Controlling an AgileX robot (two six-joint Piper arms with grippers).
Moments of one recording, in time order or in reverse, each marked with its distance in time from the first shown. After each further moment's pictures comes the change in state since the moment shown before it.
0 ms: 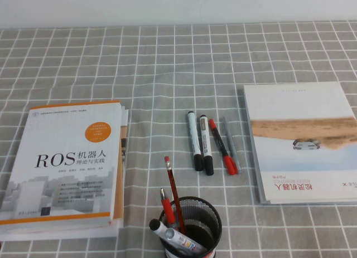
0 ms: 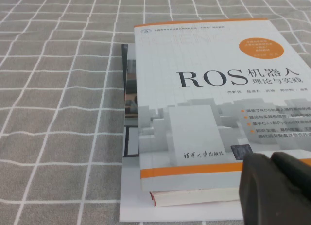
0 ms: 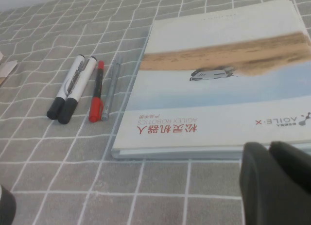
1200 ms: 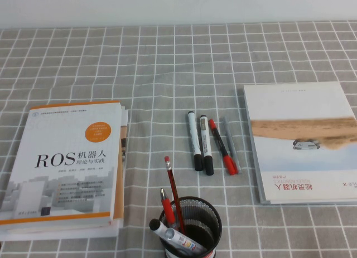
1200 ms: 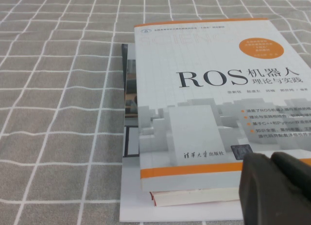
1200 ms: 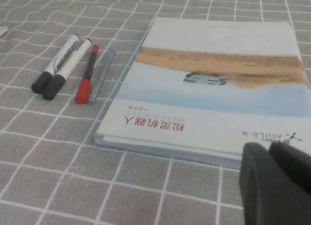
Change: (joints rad) right arm 0.000 0.000 0.000 0.003 0.000 -0.212; left arm 0.000 0.000 0.000 0.000 0.000 0.000
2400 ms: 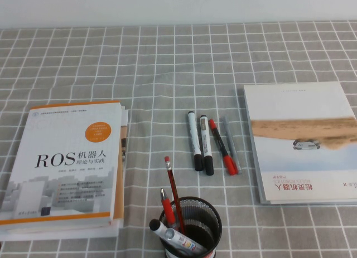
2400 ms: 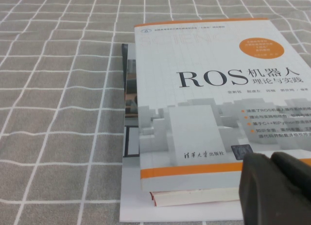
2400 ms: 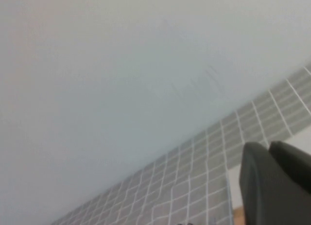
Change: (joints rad) right arm 0.000 0.022 -0.099 0.822 -0.258 -0.118; left arm 0.000 0.000 0.000 0.000 0.000 0.000
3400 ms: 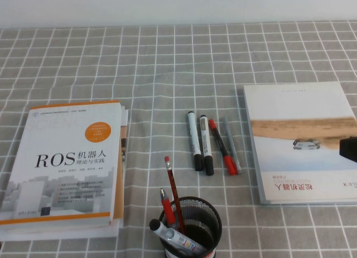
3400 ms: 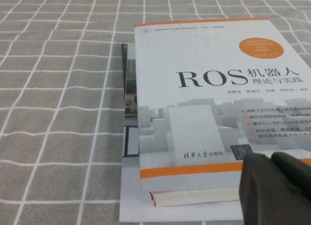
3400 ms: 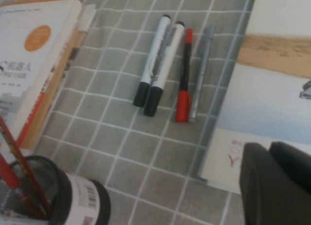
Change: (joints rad) right arm 0.011 0.948 -0.582 -0.577 0.552 0.032; left arm 0.000 0.000 0.000 0.000 0.000 0.000
